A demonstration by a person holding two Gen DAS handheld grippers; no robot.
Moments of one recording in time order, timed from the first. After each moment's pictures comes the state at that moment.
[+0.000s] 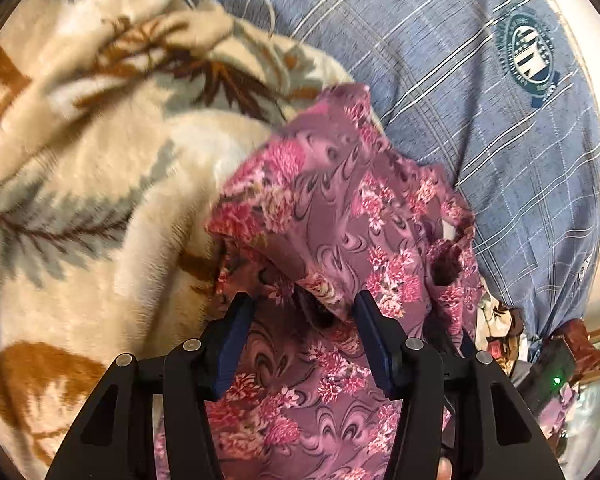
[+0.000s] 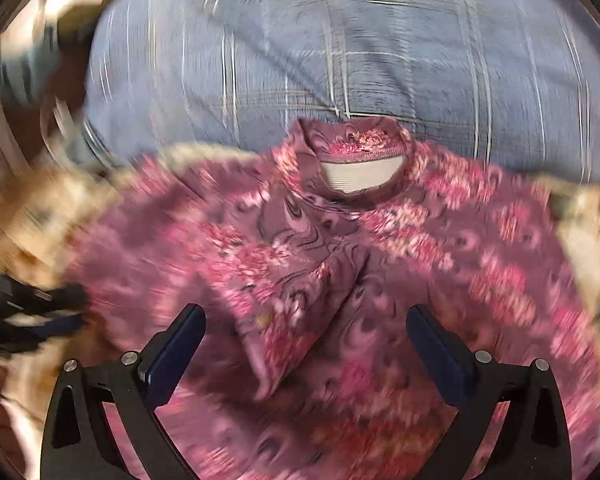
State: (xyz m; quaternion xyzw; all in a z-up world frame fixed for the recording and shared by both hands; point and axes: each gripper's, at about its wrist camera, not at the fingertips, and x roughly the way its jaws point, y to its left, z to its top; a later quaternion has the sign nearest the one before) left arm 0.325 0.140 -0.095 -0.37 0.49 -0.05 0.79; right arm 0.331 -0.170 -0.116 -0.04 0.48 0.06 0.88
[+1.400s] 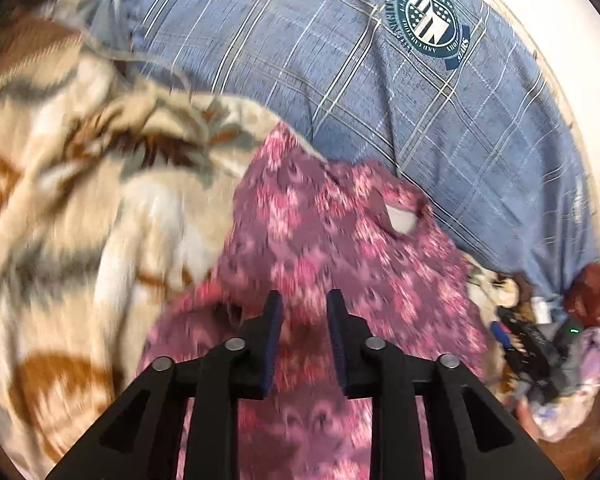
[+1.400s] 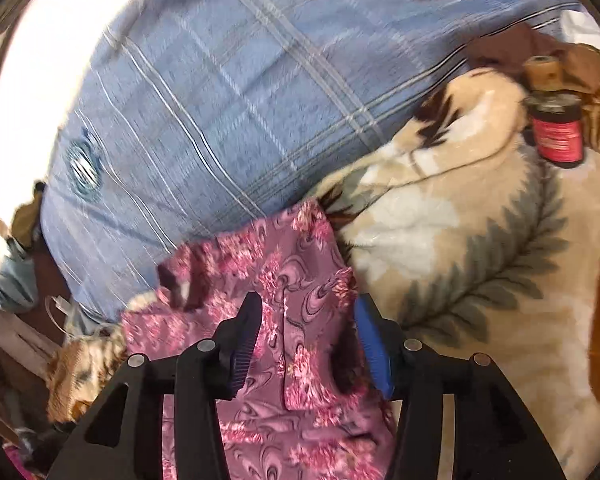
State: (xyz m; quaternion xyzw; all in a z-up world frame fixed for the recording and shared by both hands) left arm 0.302 0.075 -0.040 -0.25 0.42 -0.06 0.87; right arm 0.318 -0.421 -0.078 0.26 0.42 -0.01 0.87
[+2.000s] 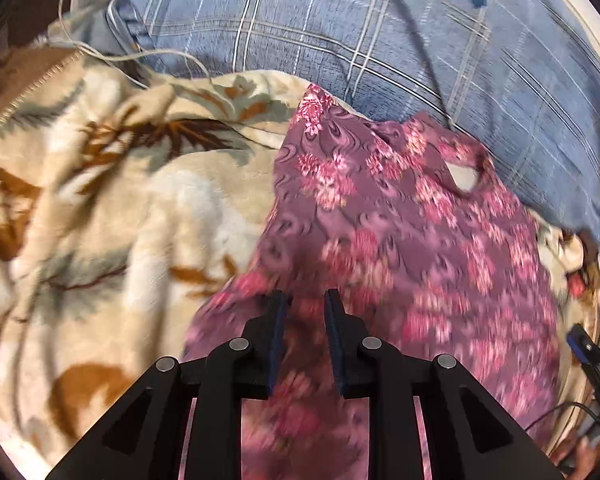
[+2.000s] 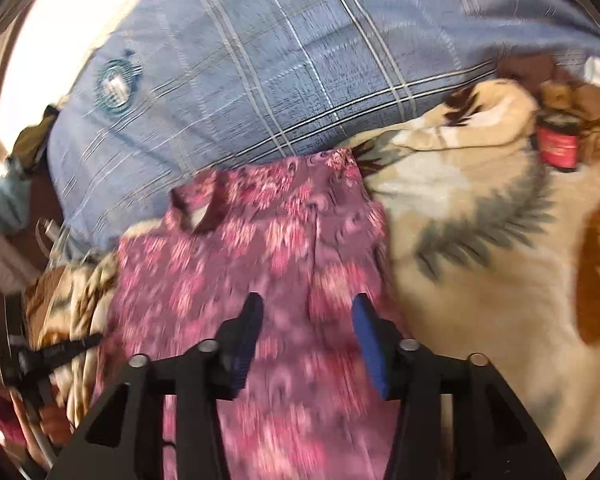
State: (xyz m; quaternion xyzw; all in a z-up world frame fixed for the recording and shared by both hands) left arm 0.296 0.055 -0.050 -0.14 0.48 -0.01 0.86; right arm 0.248 -0.378 -0.059 0.15 0.46 0.01 0.88
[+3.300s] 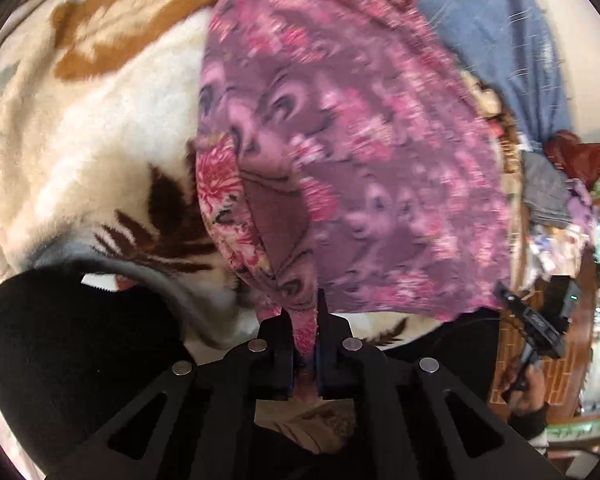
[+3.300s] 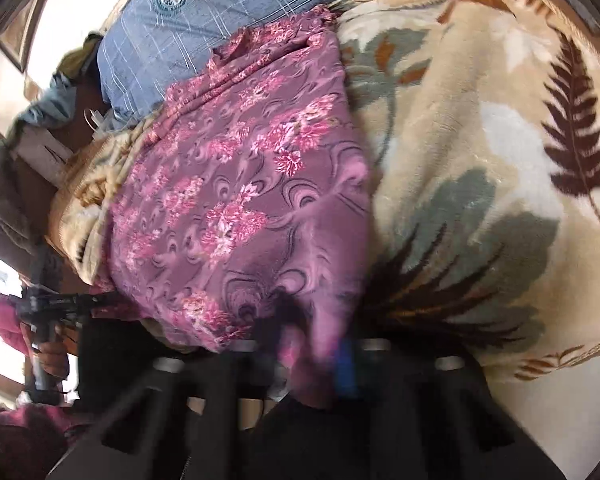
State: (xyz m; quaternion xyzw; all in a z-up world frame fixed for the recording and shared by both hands) left arm 0.064 0.132 -0.110 -0.23 0.58 -0.20 0.75; right arm -0.006 -0.401 -0.097 0.18 0.55 0.10 0.81
